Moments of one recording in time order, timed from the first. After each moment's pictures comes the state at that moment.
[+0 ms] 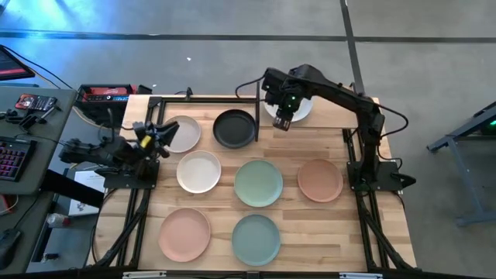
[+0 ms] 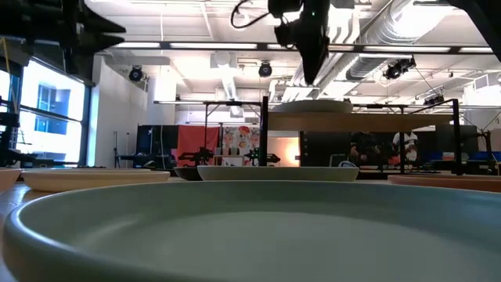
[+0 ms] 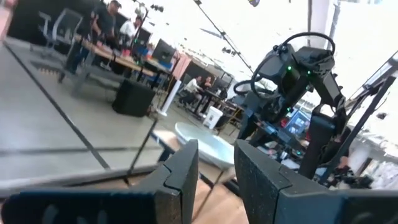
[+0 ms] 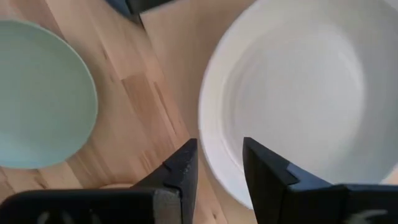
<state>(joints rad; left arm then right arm) -0.20 0.06 0.19 0.18 -0.84 -0.25 -0.41 1.92 2.11 -1.55 0.09 -0.06</state>
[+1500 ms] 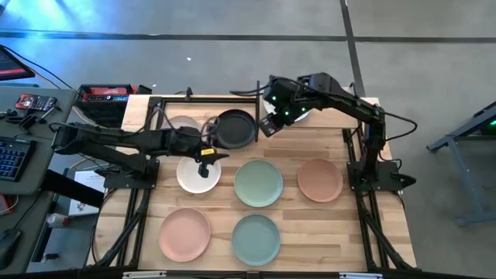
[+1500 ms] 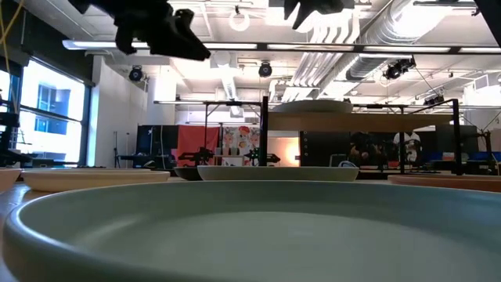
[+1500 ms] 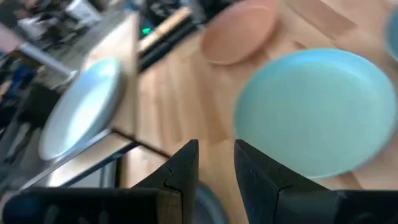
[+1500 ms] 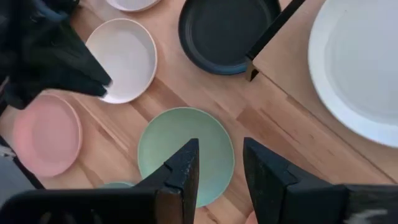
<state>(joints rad) 0.03 1.13 0.76 -0.13 -0.09 0.65 -0.18 1.89 2.34 -1.56 0.03 0.68</state>
